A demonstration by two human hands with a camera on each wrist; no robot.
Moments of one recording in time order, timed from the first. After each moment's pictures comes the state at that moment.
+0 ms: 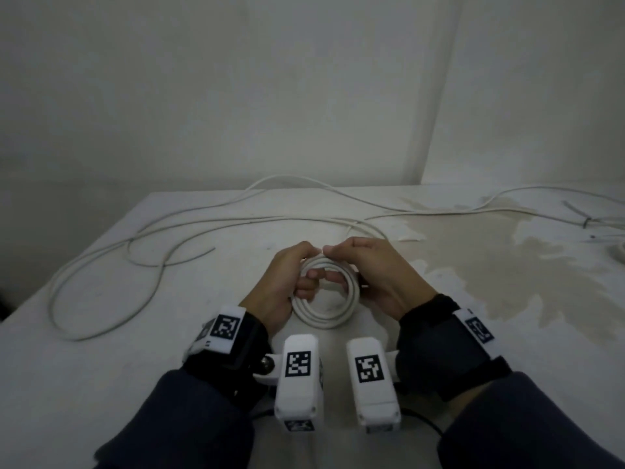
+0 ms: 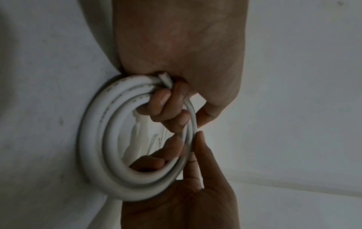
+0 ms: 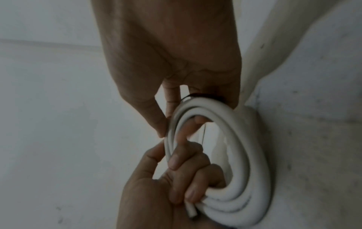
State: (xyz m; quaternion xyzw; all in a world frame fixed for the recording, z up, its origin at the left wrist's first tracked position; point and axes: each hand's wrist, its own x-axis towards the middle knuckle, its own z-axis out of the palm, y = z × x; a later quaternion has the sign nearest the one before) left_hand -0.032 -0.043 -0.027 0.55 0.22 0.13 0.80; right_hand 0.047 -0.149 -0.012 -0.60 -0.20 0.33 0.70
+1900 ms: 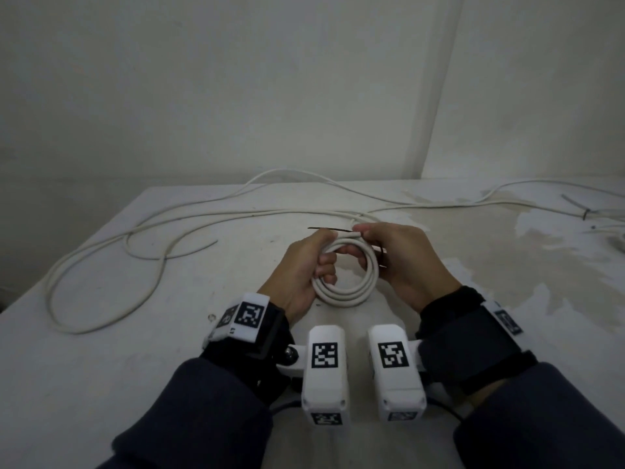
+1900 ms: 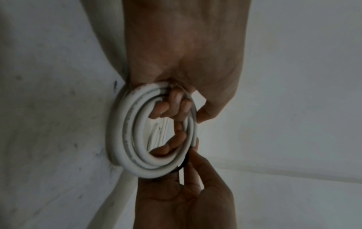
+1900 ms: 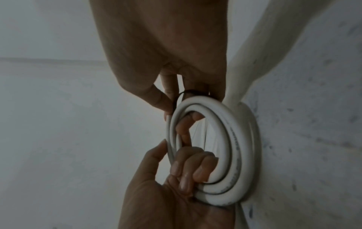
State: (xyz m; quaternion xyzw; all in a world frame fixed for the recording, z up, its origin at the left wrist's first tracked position) left_hand -0.024 -0.051 -0.030 0.50 0.21 0.15 0.83; right_hand 0.049 -0.161 -0.009 -0.60 -0.15 0.24 0.75
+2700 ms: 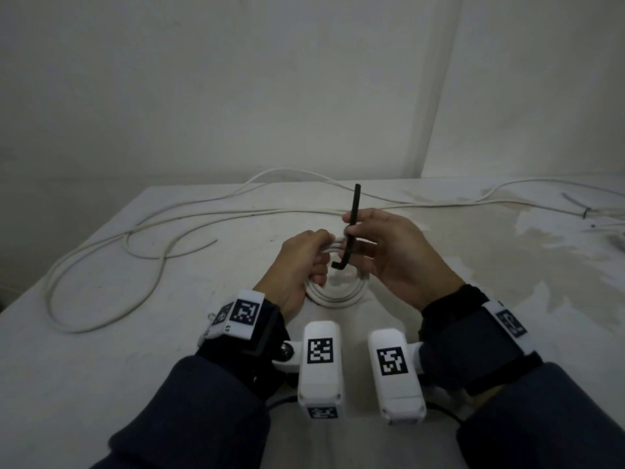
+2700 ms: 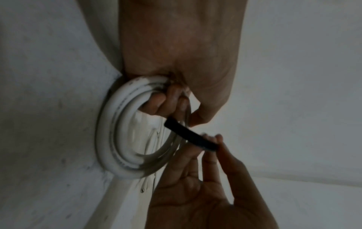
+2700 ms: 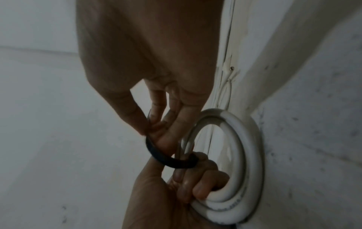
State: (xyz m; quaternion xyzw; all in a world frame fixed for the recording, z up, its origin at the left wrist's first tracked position) left_hand -0.027 -0.049 -0.028 0.59 0.23 0.19 0.75; right_hand 0.037 -0.165 0.004 -0.54 -0.25 0.31 0.74
